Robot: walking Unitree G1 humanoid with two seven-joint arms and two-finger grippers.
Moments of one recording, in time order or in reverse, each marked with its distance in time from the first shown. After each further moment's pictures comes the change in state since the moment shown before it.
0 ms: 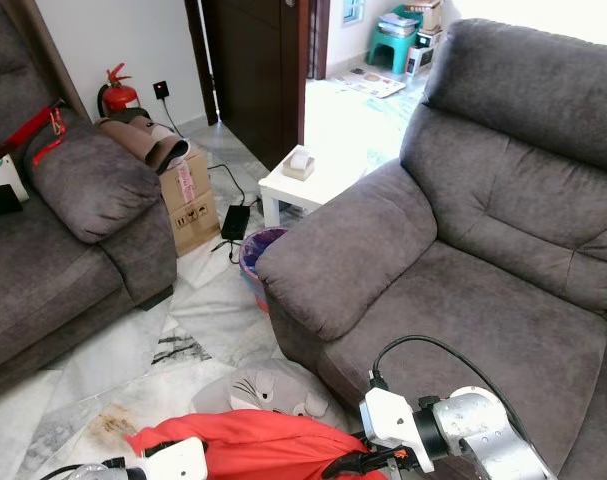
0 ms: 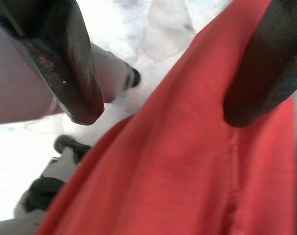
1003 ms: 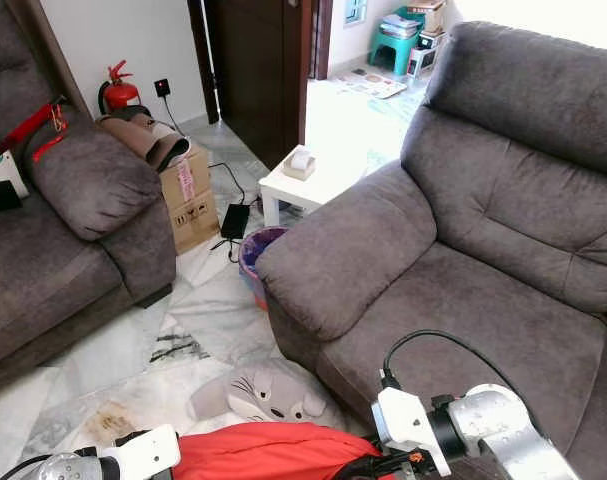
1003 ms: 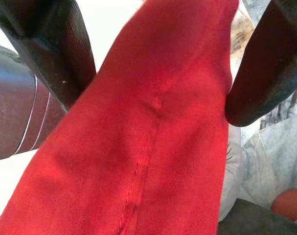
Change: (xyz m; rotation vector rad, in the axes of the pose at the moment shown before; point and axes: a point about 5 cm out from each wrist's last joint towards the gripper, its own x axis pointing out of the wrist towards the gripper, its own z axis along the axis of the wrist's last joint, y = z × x) left arm -0.016 0.017 -0.025 -0.026 0.086 0.018; right arm -0.017 0.010 0.017 -0.002 -0.002 0.011
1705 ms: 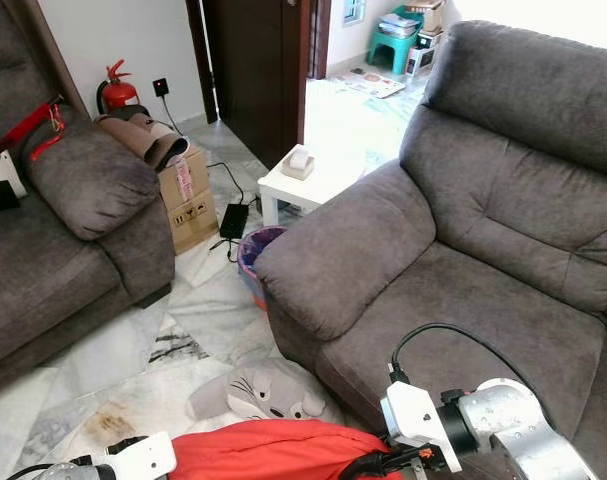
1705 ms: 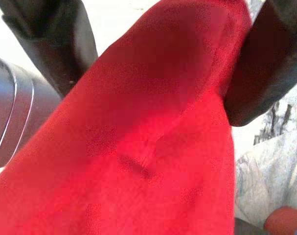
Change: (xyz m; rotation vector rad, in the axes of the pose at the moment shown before) left arm 0.008 -0.006 -0.010 -0.020 0.039 0.057; right arm -0.008 0.002 0.005 0.003 0.003 -0.012
